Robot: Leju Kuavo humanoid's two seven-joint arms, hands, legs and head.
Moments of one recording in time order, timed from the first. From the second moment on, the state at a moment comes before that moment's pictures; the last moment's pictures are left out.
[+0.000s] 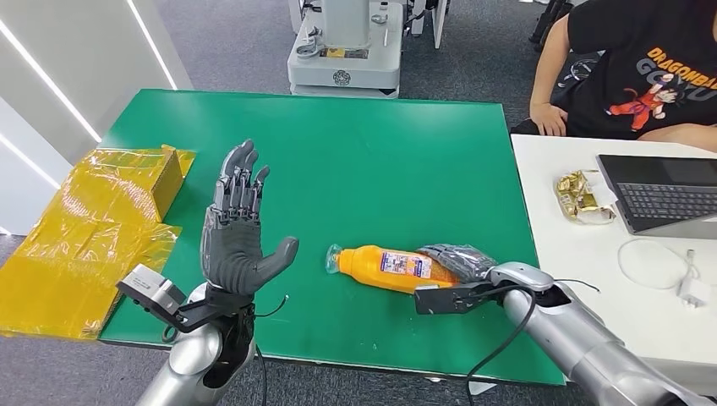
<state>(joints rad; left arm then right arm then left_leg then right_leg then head) -0.17 0.03 -0.57 -1.75 0.21 0.22 -0.51 -0.76 -0.31 0.89 -0.71 0.57 0.25 -0.28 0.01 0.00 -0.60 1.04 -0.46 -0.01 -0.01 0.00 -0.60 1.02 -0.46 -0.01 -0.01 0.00</state>
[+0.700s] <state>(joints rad) -0.13 0.03 -0.57 -1.77 0.19 0.27 -0.51 -0.65 -0.27 0.76 -0.82 0.55 -0.08 -0.23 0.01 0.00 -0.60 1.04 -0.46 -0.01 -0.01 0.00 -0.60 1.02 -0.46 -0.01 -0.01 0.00</state>
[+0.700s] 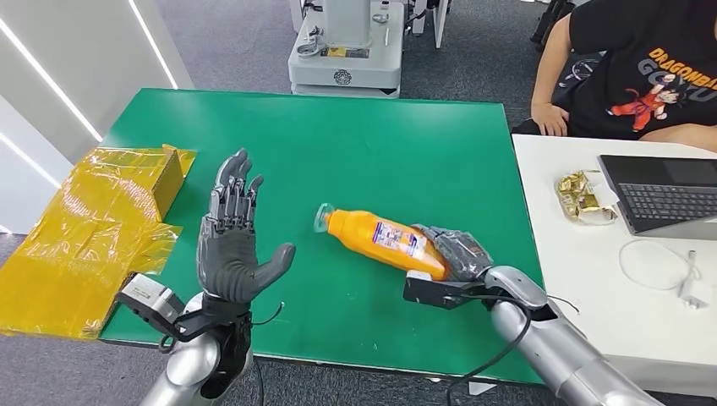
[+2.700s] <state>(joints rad) -0.24 -0.03 -0.64 -1.62 0.62 -0.12 -0.38 -0.25 -0.23 0.52 -1.50 0.41 -0.04 -0.34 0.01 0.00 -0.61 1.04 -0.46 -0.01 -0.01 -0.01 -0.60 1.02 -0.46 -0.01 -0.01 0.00</state>
